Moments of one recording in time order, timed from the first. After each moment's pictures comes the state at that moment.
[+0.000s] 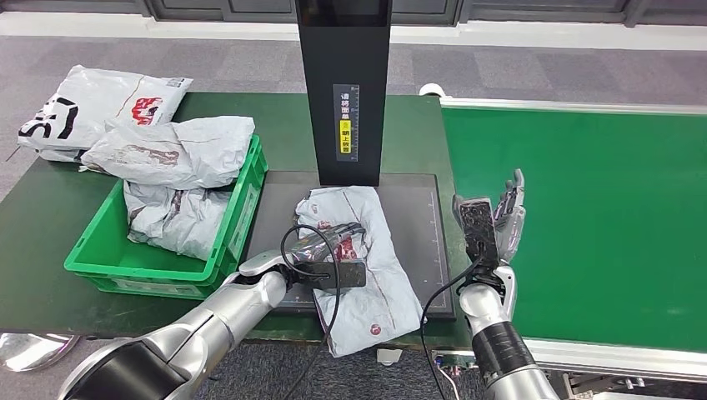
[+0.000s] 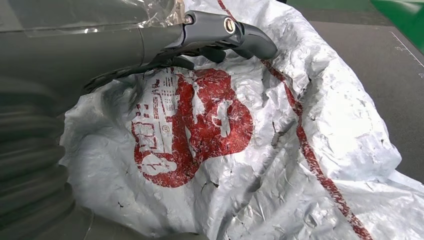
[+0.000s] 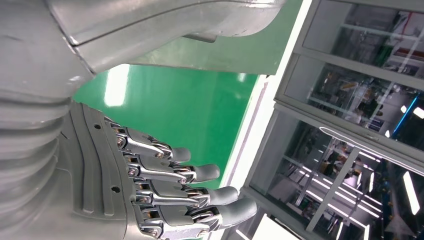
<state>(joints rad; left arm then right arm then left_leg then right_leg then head) -0.74 -0.18 -0.61 -0.43 -0.78 0.01 -0.28 -0.41 0.15 0.19 -0.88 0.42 -0.58 -0.41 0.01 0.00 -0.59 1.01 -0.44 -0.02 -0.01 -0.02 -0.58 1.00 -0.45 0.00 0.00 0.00</state>
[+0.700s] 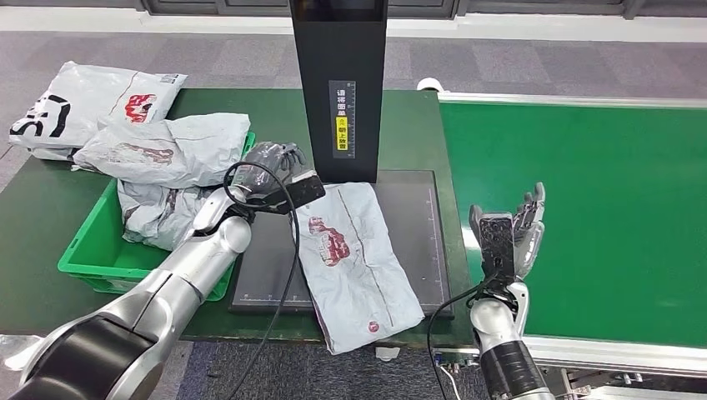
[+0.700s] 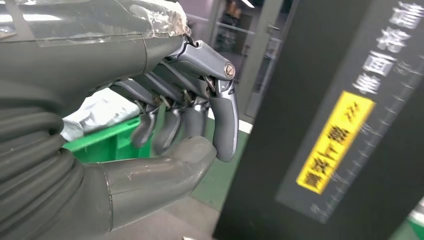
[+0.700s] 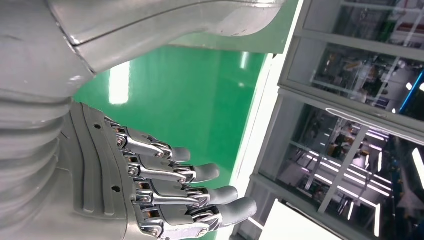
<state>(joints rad) -0.85 -0.07 -0.45 -0.65 -0.72 0.36 -0.24 -0.31 0.13 0.16 -1.02 0.40 -0.60 -0.41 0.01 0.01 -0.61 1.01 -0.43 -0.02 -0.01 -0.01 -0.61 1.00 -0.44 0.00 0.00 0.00</state>
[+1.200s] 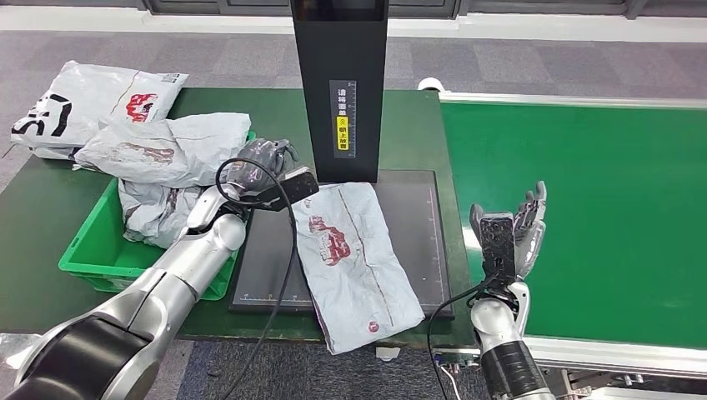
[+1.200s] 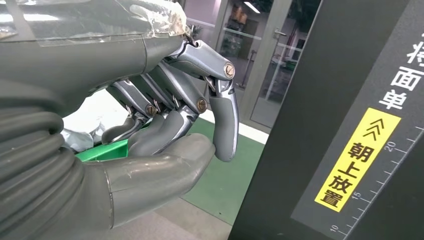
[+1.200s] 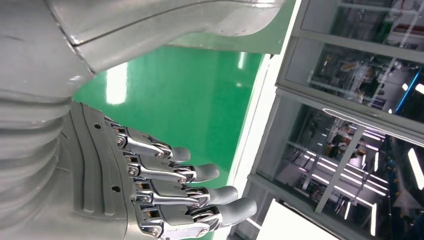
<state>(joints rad) -0.85 -0.07 -0.44 -0.66 -0.73 0.37 -0.24 -0.31 0.13 0.16 -1.03 0.40 -0.60 -0.41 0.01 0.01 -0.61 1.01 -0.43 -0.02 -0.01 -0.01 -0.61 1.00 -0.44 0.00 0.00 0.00</state>
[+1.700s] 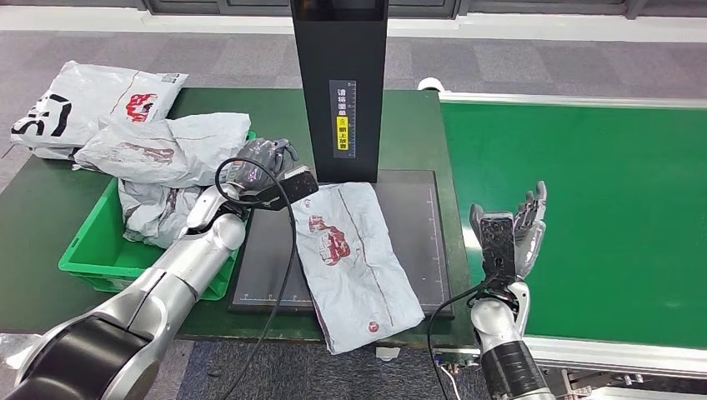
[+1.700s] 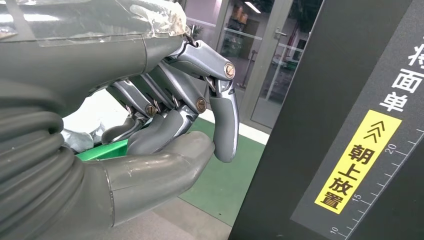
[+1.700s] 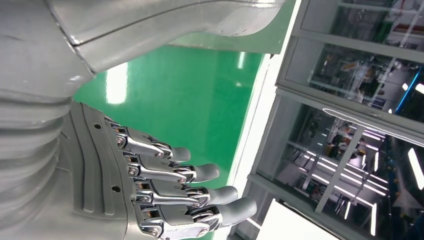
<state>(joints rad) -0.85 -0.07 -0.43 -0.66 -0.73 0.37 -0.24 -0.31 0.13 0.16 -1.03 0.40 -0.60 -0.41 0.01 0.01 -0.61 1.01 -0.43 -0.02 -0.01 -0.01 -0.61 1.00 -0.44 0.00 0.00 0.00</state>
